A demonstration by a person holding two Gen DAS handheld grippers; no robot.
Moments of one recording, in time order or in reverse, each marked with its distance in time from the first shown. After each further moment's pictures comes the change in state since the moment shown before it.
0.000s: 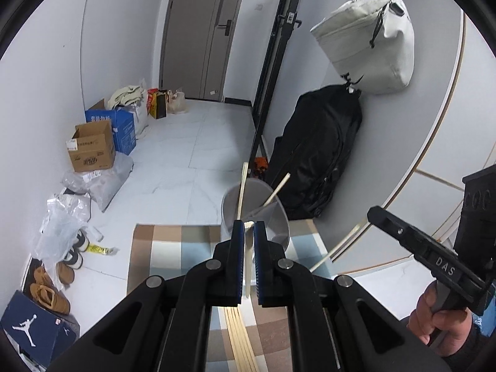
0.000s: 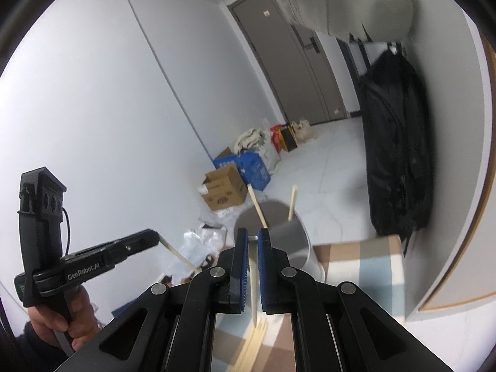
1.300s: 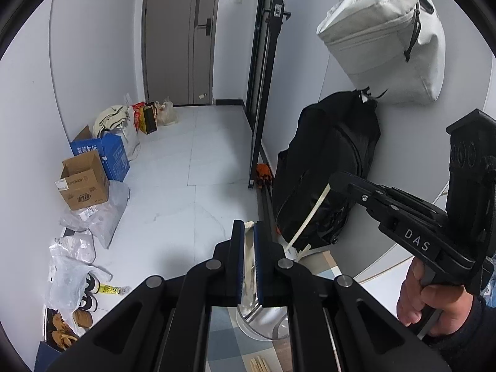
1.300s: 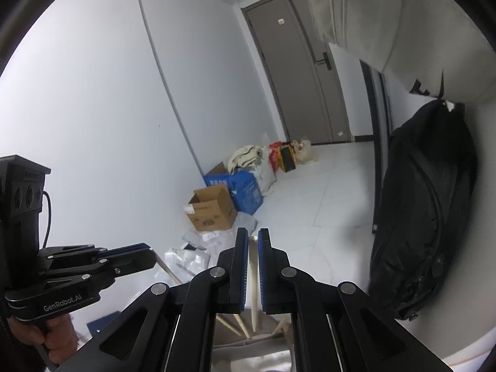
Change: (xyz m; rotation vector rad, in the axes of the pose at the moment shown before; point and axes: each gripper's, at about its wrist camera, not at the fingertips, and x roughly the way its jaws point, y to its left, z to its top) left arm 0.060 0.003 0.081 0.125 0.044 0.011; right arm 0.102 -0.003 0.104 -0.113 -0.015 -0.030
